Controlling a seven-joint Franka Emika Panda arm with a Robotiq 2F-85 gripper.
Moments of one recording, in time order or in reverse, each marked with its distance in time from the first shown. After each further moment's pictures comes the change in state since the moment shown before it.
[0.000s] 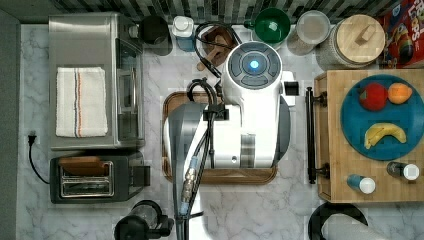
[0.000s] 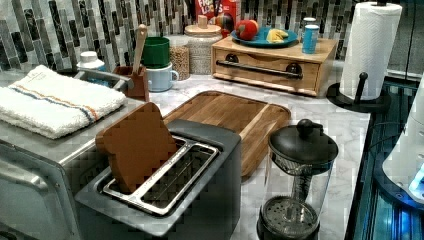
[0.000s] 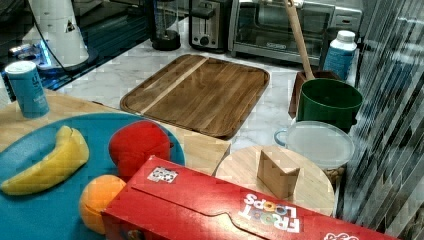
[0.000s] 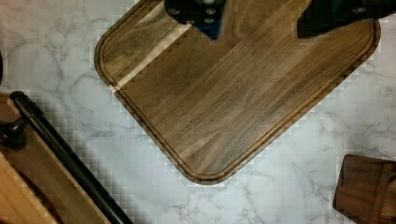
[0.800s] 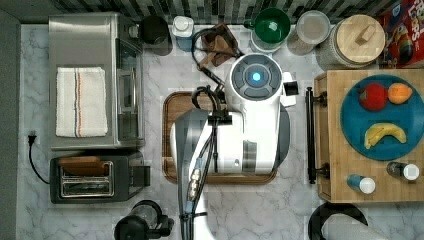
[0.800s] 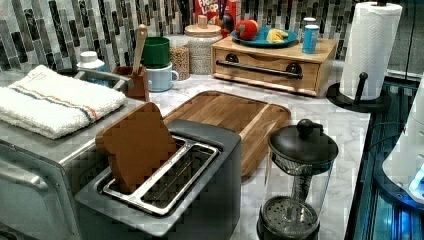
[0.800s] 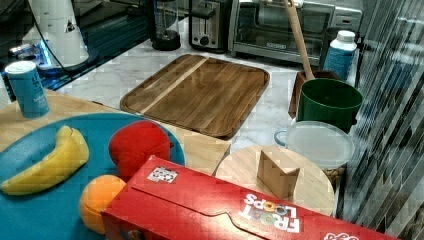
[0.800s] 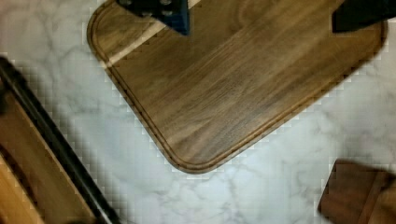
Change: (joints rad) arm -0.015 -0.020 0.001 -0.105 0.001 0.125 -0.187
